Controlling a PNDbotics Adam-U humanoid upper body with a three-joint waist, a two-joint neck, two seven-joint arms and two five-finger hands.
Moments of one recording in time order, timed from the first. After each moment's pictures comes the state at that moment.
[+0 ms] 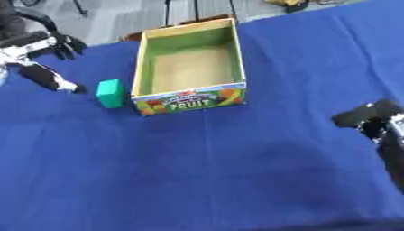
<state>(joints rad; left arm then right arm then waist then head) -0.79 0.68 -0.12 -1.04 -0.71 -0.18 -0.42 -0.20 -0.42 0.09 -1.88 -0.24 -0.08 0.16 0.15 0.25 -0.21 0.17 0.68</state>
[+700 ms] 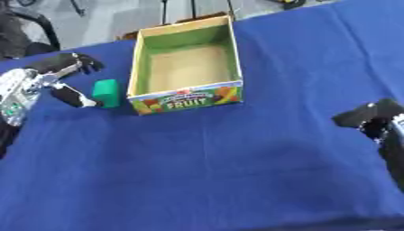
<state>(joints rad) -0.81 0.60 -0.09 -0.93 -0.87 -0.28 -0.29 -0.20 -0.42 0.09 -1.88 -0.24 -0.08 0.17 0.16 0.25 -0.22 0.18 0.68</state>
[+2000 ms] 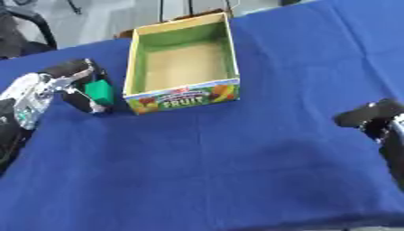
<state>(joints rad) -0.80 0.55 -0.10 -0.92 -0.88 -0.25 -0.27 -0.21 -0.42 0.09 -1.88 -0.23 -0.08 0.17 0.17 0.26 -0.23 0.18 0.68</state>
